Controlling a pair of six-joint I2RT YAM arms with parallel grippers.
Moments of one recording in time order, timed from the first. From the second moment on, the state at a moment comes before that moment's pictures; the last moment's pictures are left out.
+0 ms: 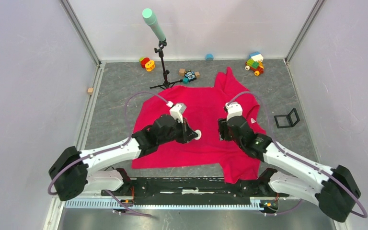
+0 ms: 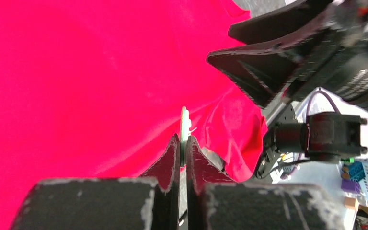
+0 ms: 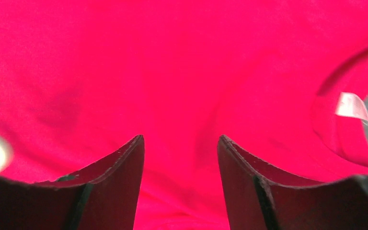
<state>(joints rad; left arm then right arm) -0.92 1.17 0.63 0.10 0.07 -0.71 0.79 0.95 0.56 -0.22 0.36 0.34</state>
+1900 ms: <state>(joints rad) -1.07 1.84 1.02 0.09 -0.26 -0.70 0.63 1.01 0.17 0.33 0.12 0.33</state>
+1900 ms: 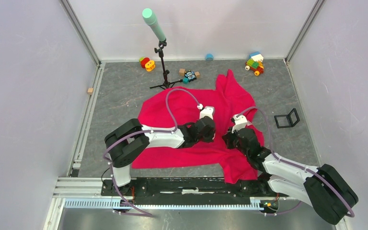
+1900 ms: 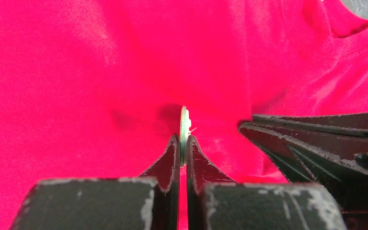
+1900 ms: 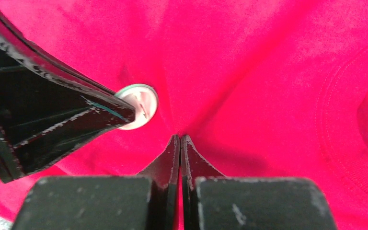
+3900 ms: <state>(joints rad) -1.04 1.83 0.81 0.53 -0.03 -0.76 0.63 0.67 0.11 0.18 0.03 0.22</state>
